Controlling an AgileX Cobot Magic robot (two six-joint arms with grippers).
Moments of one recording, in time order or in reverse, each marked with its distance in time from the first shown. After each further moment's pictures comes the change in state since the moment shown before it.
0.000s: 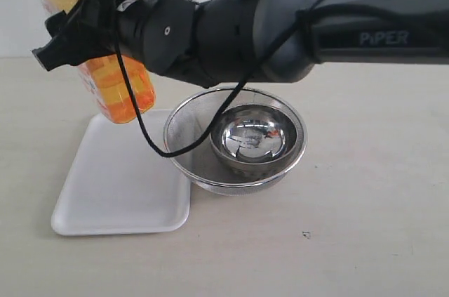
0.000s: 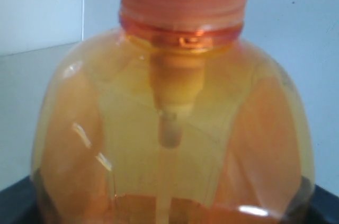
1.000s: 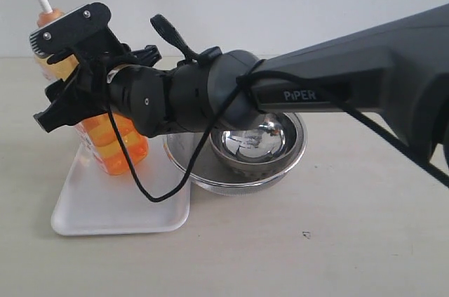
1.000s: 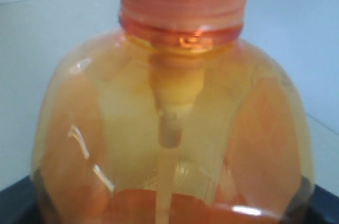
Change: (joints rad) left arm 0.000 0.000 0.000 -0.031 -0.004 0.012; right arm 0.026 0.151 -0.011 -0.168 0.015 0.226
